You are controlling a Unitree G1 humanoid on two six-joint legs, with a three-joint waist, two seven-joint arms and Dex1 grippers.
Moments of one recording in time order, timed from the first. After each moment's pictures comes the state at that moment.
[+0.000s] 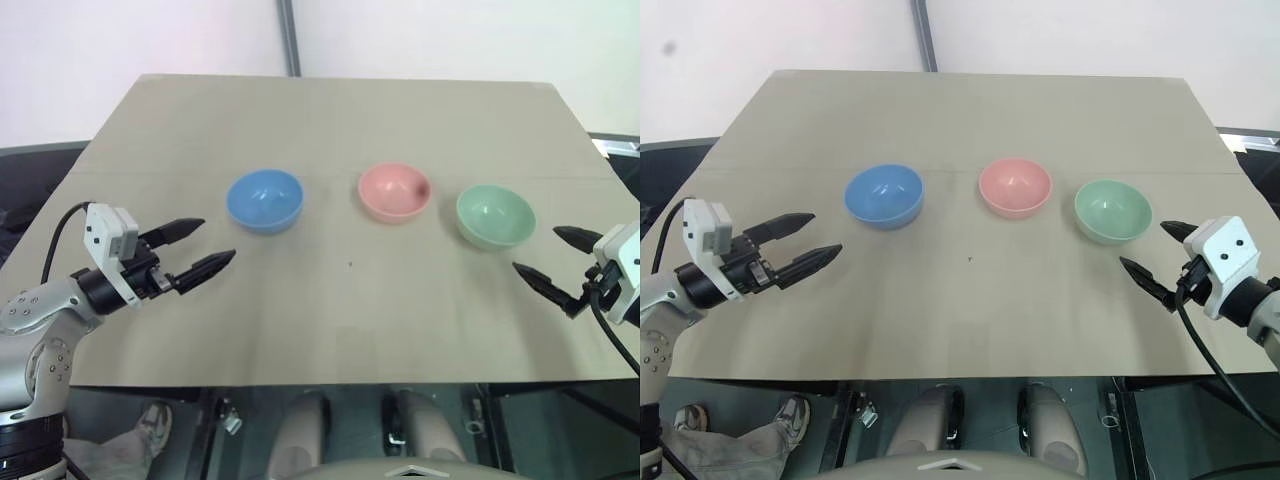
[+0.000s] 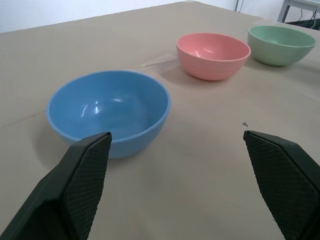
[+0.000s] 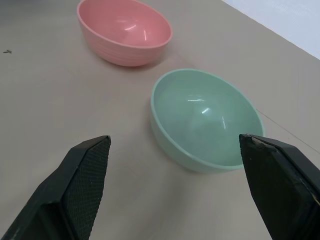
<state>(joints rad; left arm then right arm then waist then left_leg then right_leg) 0.02 0.82 0.47 -0.19 -0.66 0.41 -0.99 0.17 -0.78 -0.48 -0.58 0.42 0.52 0.73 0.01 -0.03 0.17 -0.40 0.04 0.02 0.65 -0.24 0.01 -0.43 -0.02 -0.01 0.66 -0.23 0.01</state>
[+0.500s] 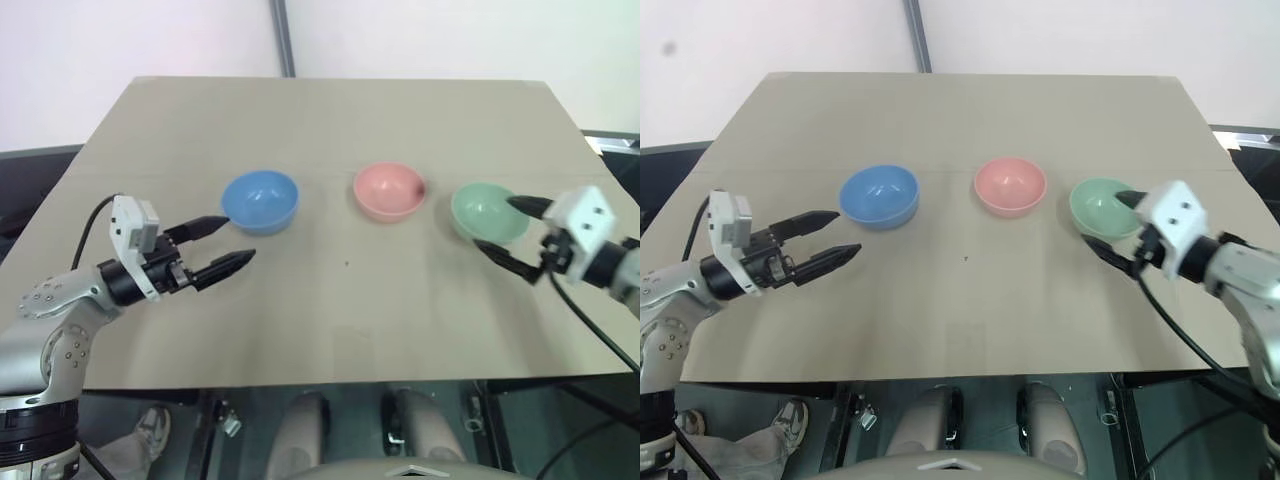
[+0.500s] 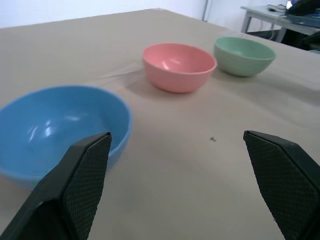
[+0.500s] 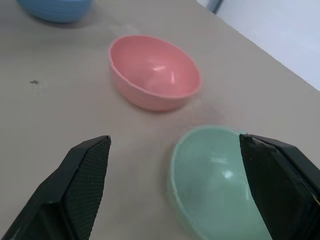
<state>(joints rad) -0.07 0.81 0.38 -0.21 -0.71 0.47 -1.02 -0.24 -0.82 -0.12 -0.45 0.34 0.53 0.74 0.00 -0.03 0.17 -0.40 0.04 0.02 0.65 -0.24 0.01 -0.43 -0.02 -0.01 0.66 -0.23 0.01</state>
